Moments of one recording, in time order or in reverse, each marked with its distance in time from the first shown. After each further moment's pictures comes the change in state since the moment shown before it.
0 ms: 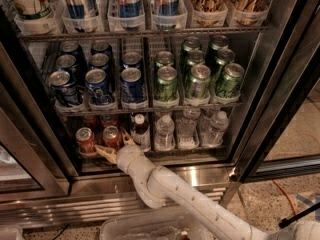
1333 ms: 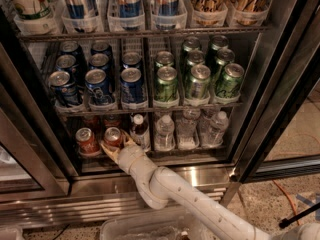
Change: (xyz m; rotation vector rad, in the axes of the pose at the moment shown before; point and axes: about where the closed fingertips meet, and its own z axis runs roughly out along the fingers) arm -0.007 0.003 -0.007 -0.010 -0.009 -0.010
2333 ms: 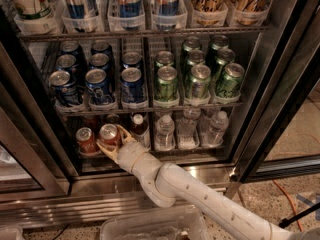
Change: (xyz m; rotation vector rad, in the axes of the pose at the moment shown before) arm -0.055 0.010 -0.023 -0.088 -0.064 -0.084
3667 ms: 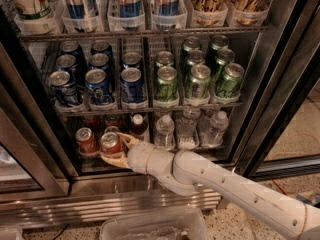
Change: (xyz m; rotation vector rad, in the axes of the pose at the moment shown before) arm -0.011 0.021 -0.033 -0.279 0.075 -0.028
